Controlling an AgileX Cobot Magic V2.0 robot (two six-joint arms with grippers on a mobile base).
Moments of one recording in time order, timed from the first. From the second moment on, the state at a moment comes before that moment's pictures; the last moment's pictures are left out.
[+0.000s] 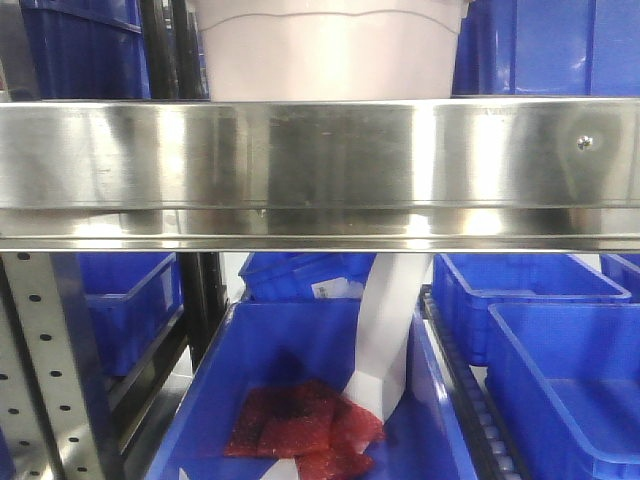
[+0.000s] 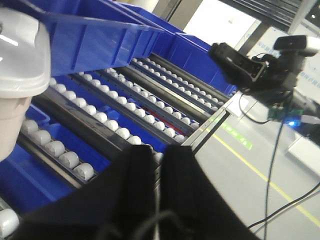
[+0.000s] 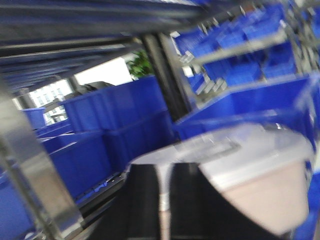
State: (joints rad) left arm 0.03 1.27 -1.21 -1.49 1.20 1.03; right arm -0.16 1.08 -1.04 1.75 0.69 -1.32
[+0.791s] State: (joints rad) left arm 0.03 0.71 -0.78 -0.36 0.72 0.42; right arm -0.16 0.42 -0.68 0.38 0.70 -0.37
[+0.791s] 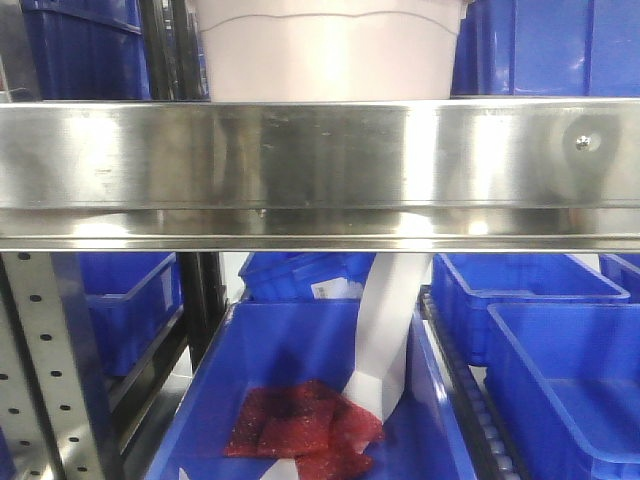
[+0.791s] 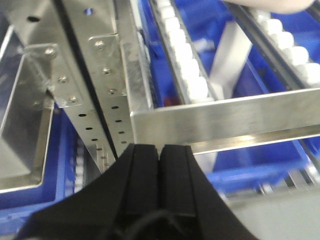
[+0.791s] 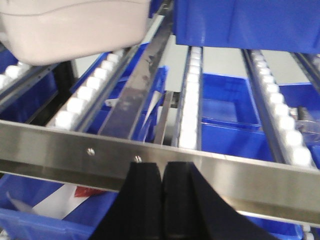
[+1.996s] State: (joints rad) left arm -0.11 0.17 -0.33 -0.40 0.33 0.42; right arm -0.16 -0.01 -0.43 0.36 0.55 -0.35
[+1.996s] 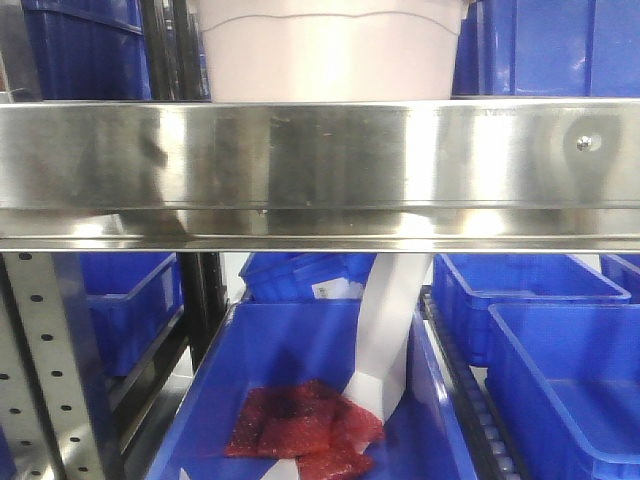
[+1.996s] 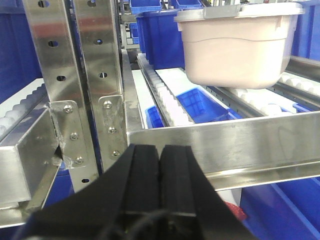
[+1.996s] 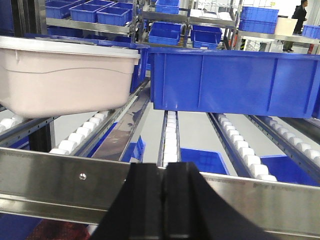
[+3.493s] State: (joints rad) left arm -0.07 -0.01 0.03 -0.04 0.02 0.09; right arm -0.16 -0.01 -0.43 0.36 0.55 -0.35
